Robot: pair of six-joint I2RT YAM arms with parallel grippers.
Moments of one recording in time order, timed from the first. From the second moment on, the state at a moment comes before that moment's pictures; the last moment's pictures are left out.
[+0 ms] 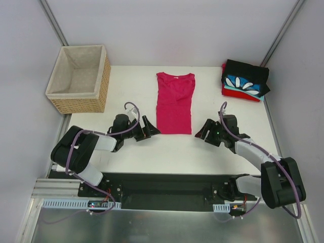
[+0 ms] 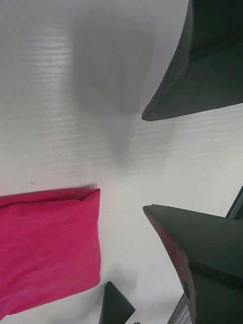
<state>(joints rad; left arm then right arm) -0.40 1.56 0.41 0.64 0.53 -0.86 0.26 1.20 0.48 -0.12 -0.27 0.64</state>
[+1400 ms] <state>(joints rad) -0.40 1.77 0.50 0.74 0.59 -0.95 0.27 1.68 0.55 0.39 -0.48 0.89</state>
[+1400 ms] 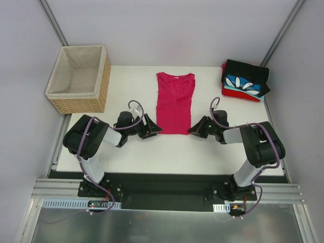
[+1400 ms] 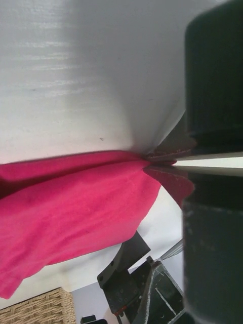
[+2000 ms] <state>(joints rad) -0.39 1.81 0.53 0.69 0.56 -0.95 0.28 1.68 0.55 0.40 -0.48 0.89</state>
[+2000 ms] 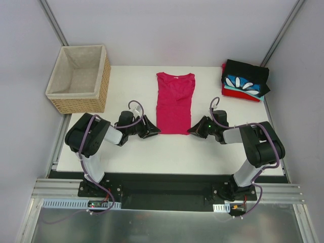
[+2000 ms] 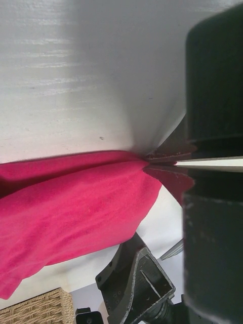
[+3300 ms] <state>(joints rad) -0.43 1.64 0.39 0.55 0.46 -0.94 0.35 1.53 0.38 0.42 -0.47 0.90</state>
